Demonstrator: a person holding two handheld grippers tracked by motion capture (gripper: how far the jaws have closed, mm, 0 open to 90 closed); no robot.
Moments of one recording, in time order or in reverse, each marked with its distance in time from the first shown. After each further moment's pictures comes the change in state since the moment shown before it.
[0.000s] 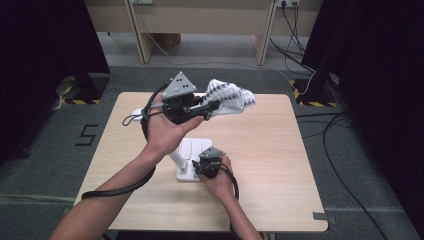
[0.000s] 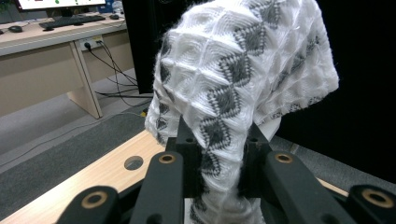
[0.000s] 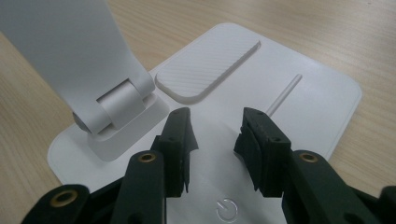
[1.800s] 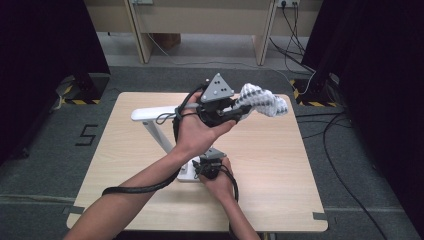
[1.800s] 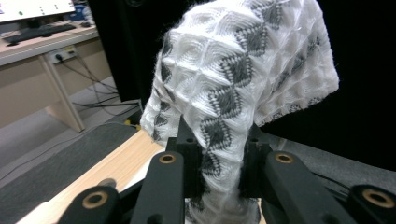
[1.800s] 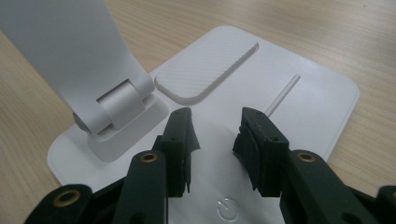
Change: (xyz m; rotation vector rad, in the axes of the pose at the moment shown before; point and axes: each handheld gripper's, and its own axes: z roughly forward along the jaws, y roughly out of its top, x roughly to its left) left arm -0.047 0.016 0.044 0.017 -0.088 0.075; right arm 0.001 -0.004 0.000 -0.024 -0.007 0.011
